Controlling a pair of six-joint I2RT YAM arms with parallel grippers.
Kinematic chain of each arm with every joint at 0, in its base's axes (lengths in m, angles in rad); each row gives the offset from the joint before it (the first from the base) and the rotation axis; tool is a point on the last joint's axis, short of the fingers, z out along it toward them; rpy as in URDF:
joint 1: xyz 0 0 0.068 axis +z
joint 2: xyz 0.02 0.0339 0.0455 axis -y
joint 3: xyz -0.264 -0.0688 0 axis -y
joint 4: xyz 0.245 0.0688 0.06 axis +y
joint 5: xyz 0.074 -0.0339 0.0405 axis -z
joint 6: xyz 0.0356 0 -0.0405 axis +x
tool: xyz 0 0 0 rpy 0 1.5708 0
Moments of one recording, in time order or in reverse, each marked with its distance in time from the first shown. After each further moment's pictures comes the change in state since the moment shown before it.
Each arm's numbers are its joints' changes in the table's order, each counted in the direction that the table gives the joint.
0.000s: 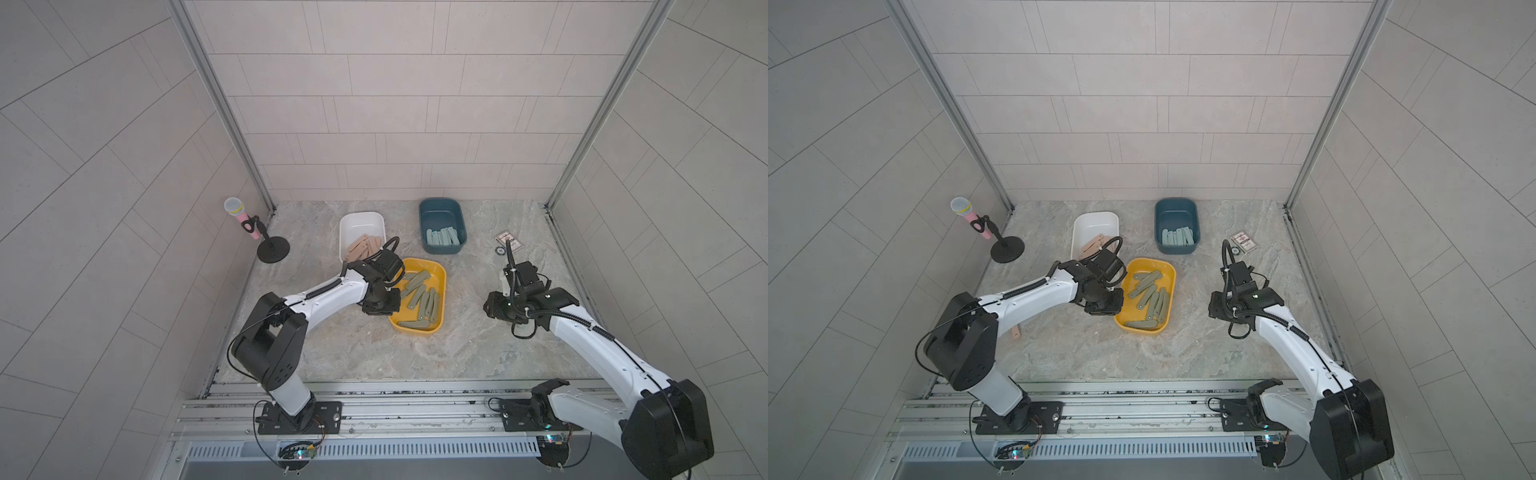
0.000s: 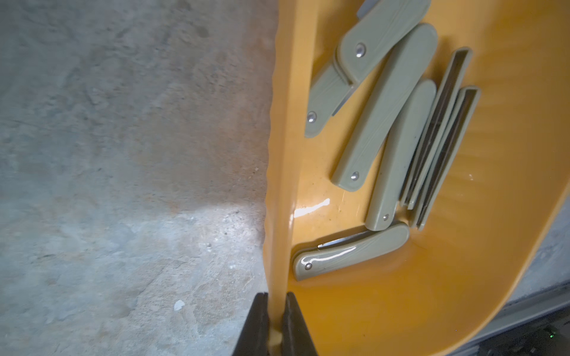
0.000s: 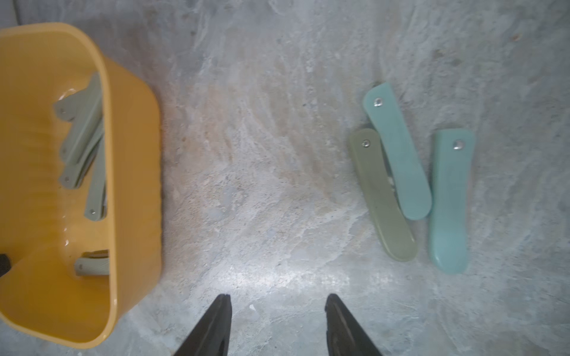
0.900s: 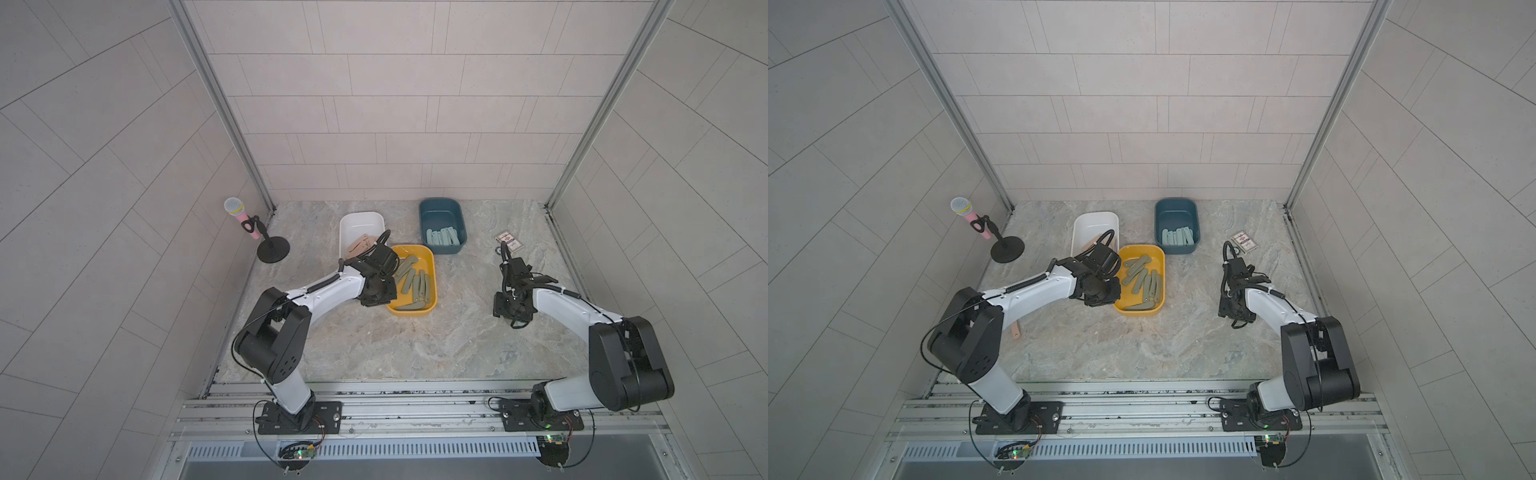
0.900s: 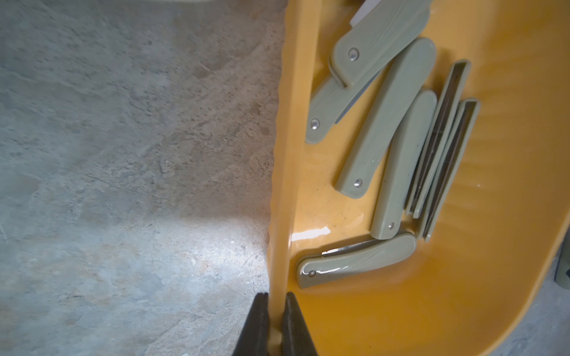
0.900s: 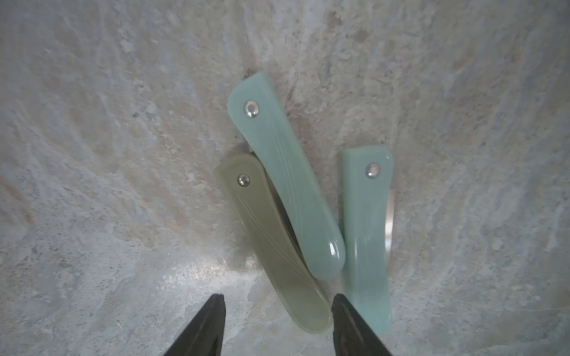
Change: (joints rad) left arm 0.053 -0.045 0.014 -0.116 -0.071 -0.100; right arm -0.109 -0.323 0.024 -0.077 0.155 -0.078
